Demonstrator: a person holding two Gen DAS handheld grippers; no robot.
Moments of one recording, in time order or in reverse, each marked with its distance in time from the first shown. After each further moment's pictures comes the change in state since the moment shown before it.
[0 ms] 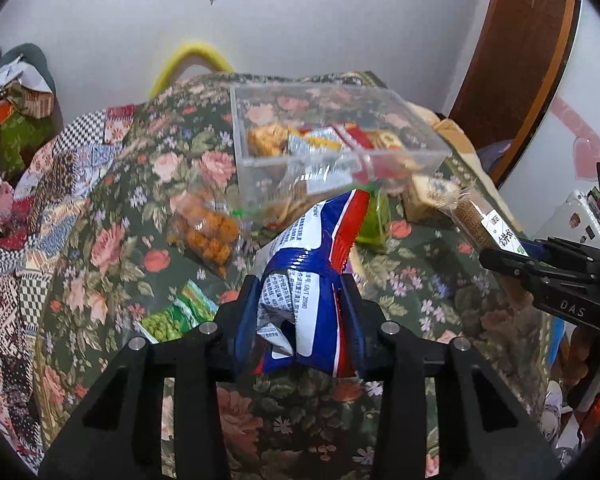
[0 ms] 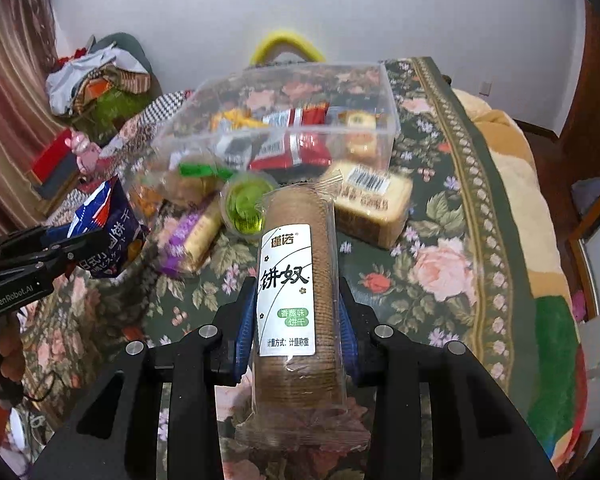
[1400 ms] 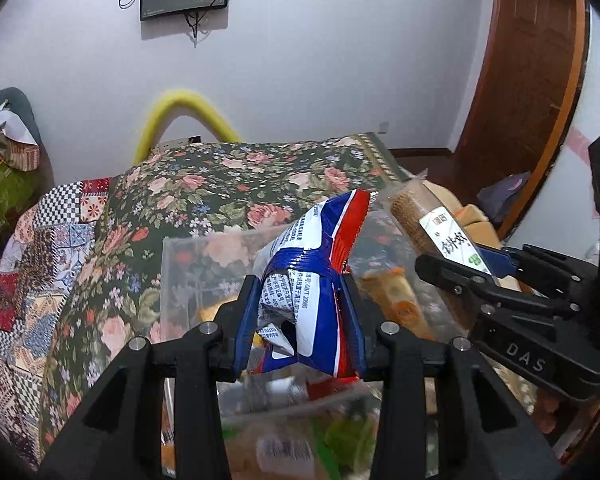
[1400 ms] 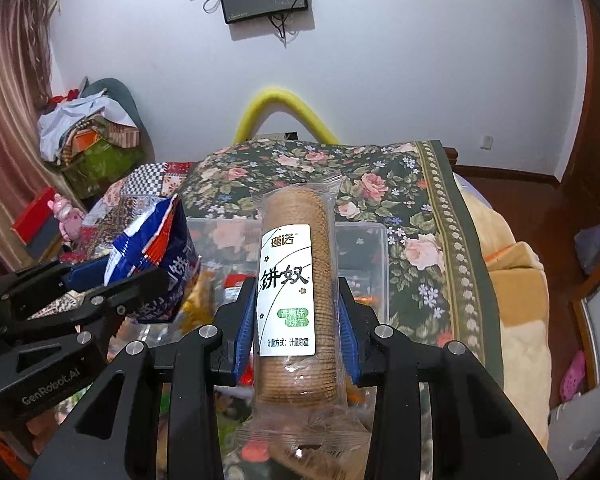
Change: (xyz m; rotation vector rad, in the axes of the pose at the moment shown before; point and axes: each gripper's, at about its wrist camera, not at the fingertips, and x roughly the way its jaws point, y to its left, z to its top) left arm 0.095 -0.035 0.164 0.028 -0.115 0.041; right arm 0.058 -0.031 0.145 -0.024 -0.145 -0.017
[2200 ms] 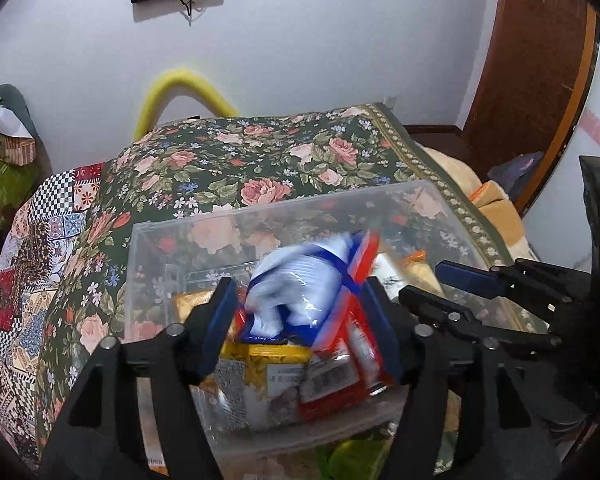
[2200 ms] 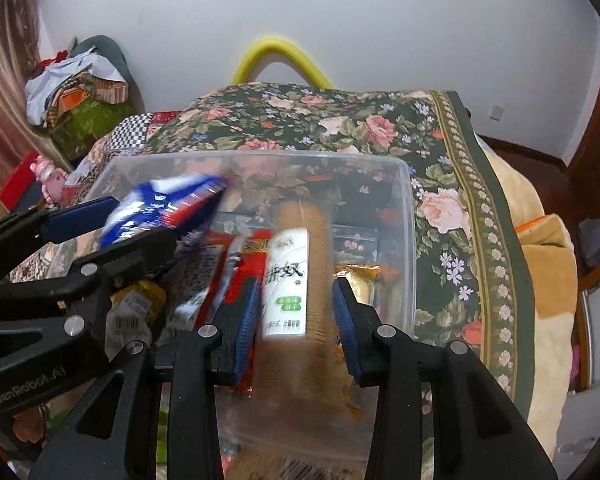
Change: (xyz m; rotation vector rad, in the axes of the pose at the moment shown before) left arm 0.040 -0.005 -0.006 0.013 0.074 0.009; right arm 0.037 -0.004 -0.017 -0.046 0.138 0.002
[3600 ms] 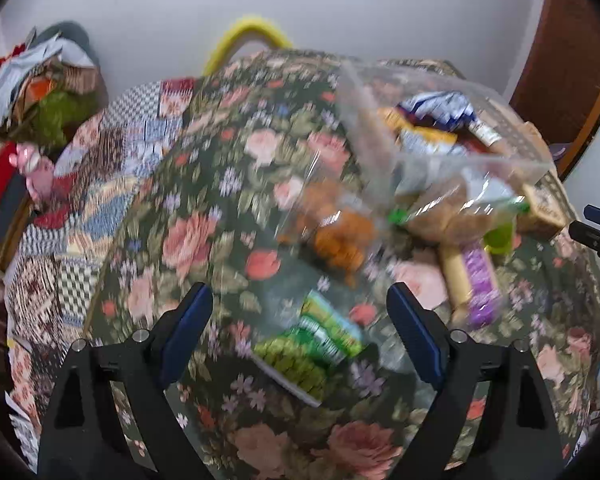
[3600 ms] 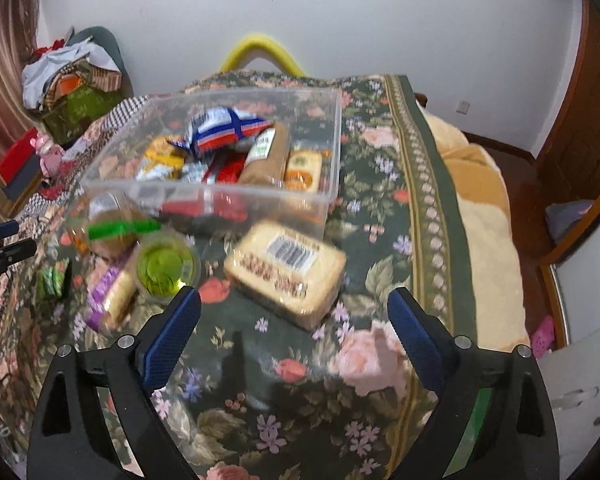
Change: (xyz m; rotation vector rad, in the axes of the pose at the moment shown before) left arm -0.097 0.130 -0.163 -0.110 0.143 0.120; right arm -0.064 0.002 -0.099 0.017 0.026 -0.110
